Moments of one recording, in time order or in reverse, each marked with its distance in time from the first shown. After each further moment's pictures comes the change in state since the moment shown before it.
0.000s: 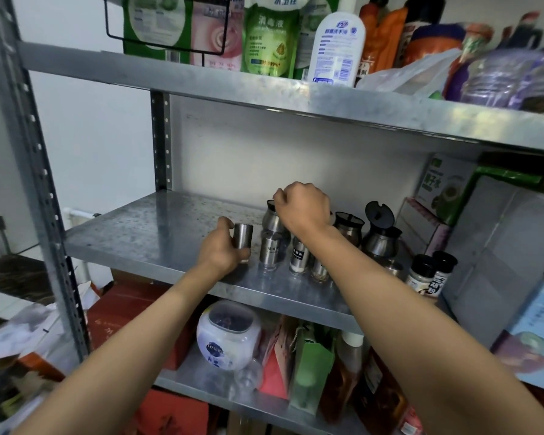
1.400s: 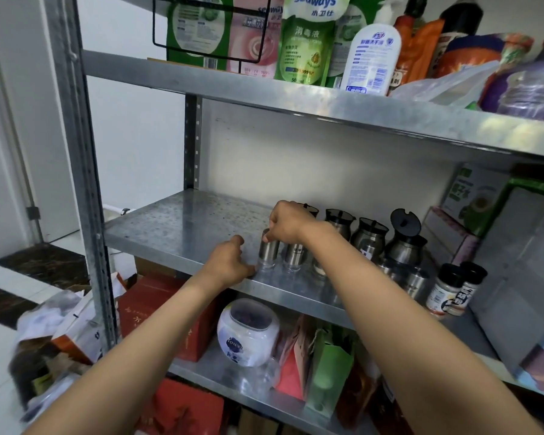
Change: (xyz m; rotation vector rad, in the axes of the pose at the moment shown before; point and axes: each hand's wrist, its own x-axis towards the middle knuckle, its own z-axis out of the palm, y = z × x) left_hand -0.027 -0.031 -0.026 0.067 -0.099 0.006; right_hand 0.005 -0.049 0.023 0.113 -0.615 -0.055
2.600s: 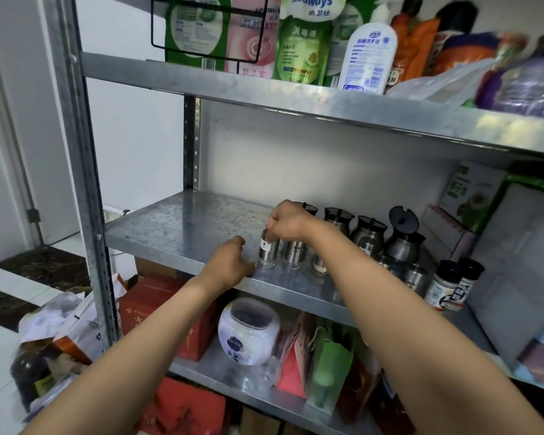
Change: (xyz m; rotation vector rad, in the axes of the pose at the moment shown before) left_hand -0.011 0.004 -0.004 -0.017 -0.003 0.020; right_hand -0.006 0.000 0.000 0.204 -0.009 0.044
